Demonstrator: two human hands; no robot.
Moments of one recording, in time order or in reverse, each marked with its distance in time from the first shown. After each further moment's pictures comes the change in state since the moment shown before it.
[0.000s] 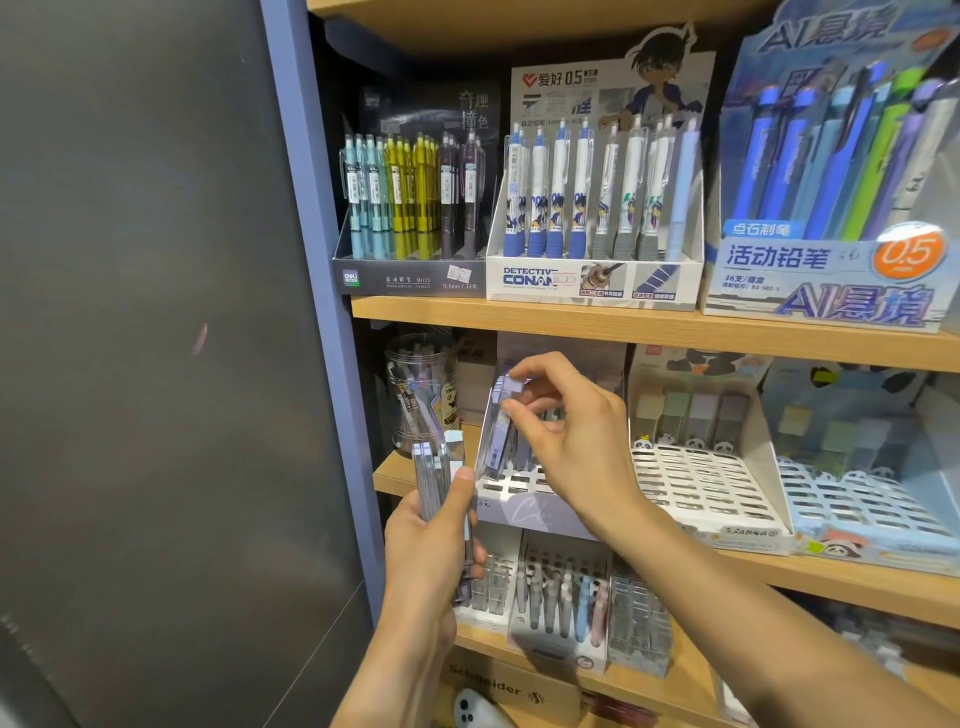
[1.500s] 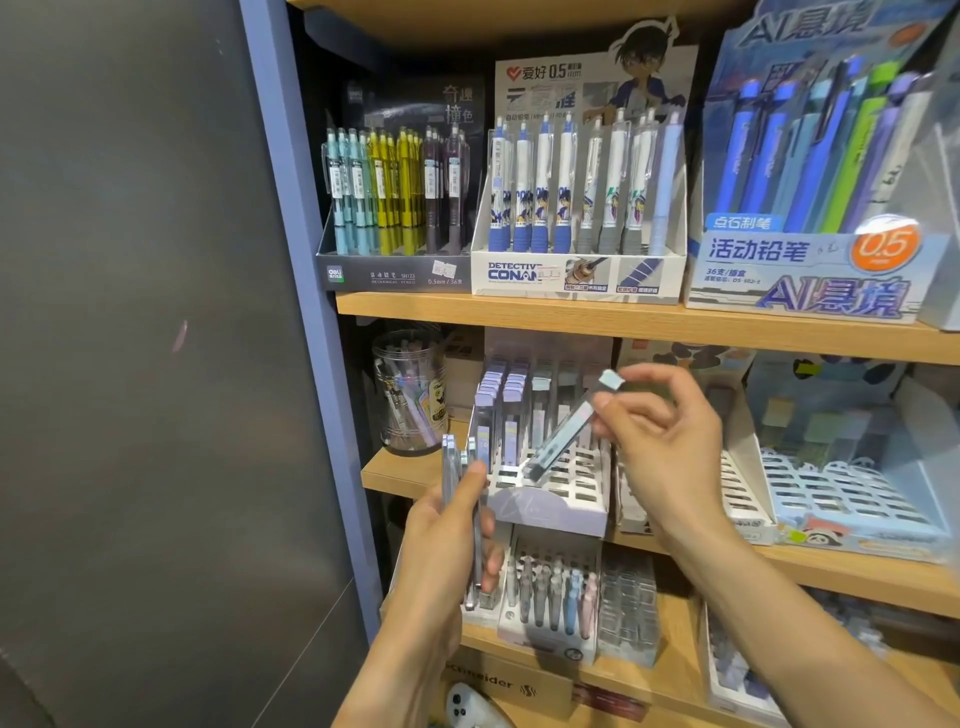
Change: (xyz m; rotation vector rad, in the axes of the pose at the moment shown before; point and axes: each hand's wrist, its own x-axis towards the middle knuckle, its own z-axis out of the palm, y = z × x) left_hand -0.008 -0.002 0.007 -0.023 -0.246 -0.045; right_hand -0.021 0.009 -0.055 0.352 0.259 0.479
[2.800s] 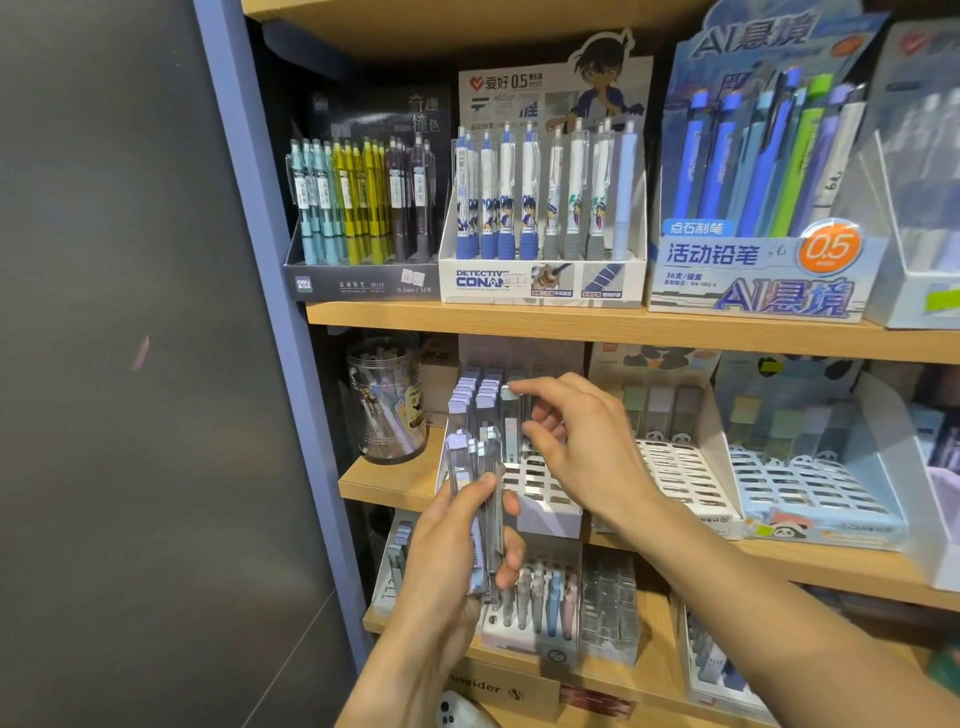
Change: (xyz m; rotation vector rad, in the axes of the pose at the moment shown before) left_hand -0.001 -0.005 0.028 -0.234 -0.148 -0.018; right_hand 0.020 0.013 0.012 -0.724 -0.326 -0.481
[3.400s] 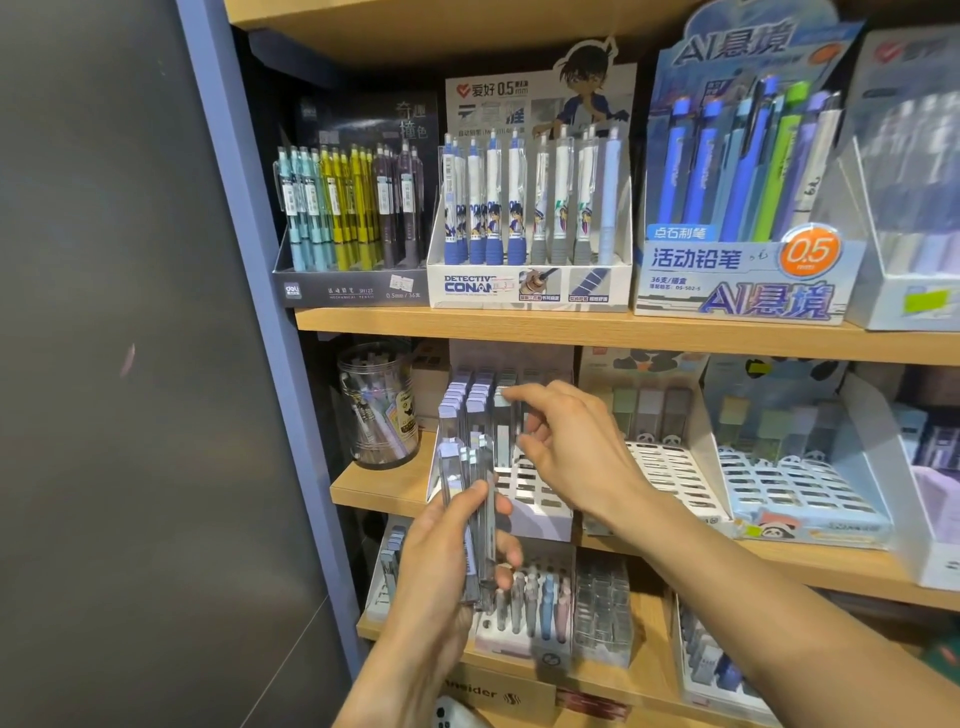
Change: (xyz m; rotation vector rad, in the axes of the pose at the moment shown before) left_hand -0.005 0.001 0.005 0.057 0.075 -0.038; right_hand 0.005 0.001 -0.005 -0.102 -0.132 0.057
